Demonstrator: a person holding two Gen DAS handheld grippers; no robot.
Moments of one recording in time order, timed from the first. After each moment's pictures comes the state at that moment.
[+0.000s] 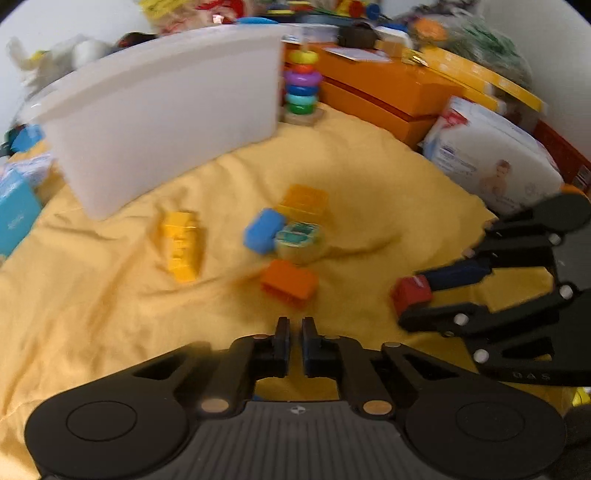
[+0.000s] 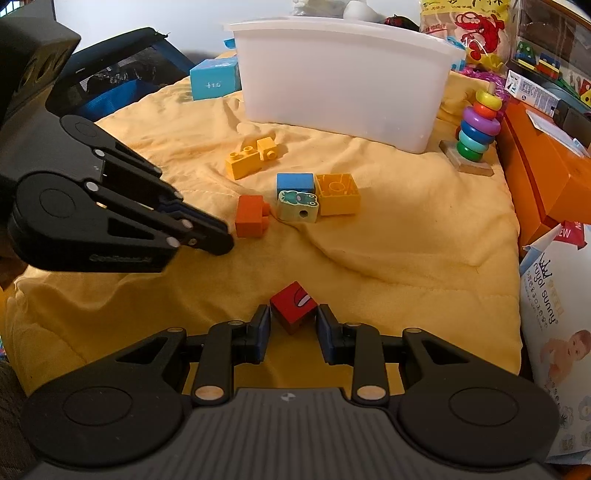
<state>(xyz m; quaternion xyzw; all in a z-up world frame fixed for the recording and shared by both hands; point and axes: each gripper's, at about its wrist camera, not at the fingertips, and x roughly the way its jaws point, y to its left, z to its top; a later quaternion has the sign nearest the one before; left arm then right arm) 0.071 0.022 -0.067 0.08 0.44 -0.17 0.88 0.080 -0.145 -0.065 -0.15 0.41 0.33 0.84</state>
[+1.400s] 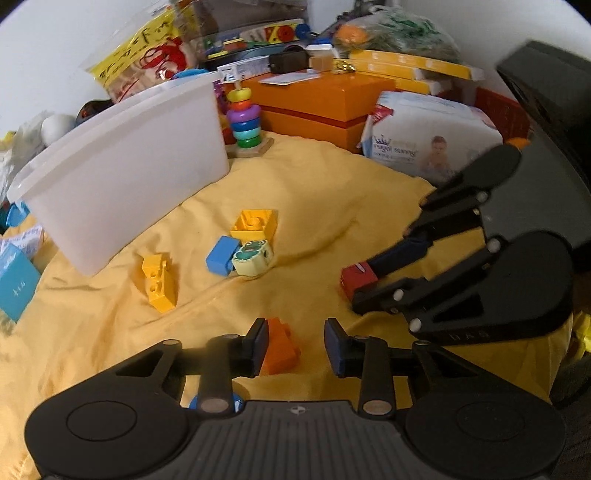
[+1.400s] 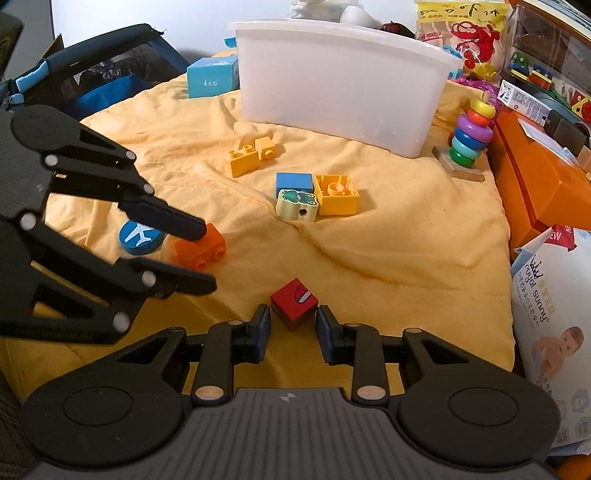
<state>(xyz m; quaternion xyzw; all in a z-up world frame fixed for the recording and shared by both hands) 0.033 0.000 -0.058 0.16 0.38 -0.23 0.88 0.070 -0.139 -0.068 -0.17 0.39 0.31 0.85</state>
